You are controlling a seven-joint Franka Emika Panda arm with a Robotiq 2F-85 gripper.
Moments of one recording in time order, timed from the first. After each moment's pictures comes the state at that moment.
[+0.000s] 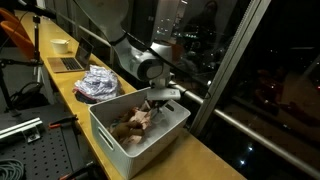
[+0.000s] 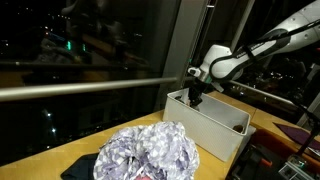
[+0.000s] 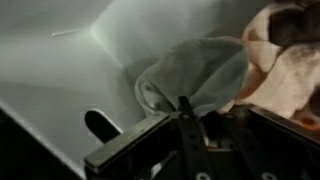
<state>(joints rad) -0.12 0.63 0.09 -1.81 -0.17 2.62 -0.99</state>
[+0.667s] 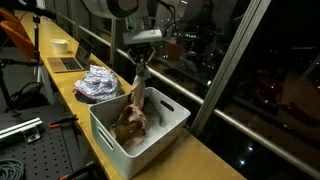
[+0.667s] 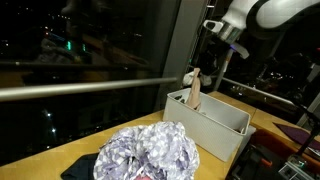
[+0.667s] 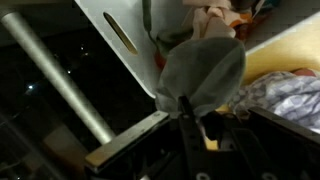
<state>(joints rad) 0.03 0.13 0.13 -2.06 -0.18 2.50 -0.86</state>
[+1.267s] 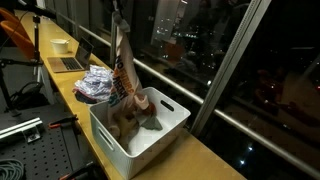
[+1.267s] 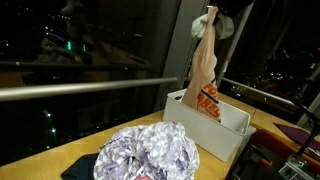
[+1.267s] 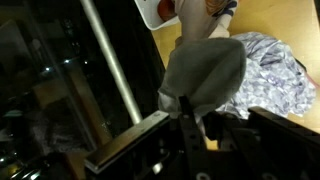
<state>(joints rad) 0.22 -0.10 0.25 -1.88 -0.33 2.10 -0.70</state>
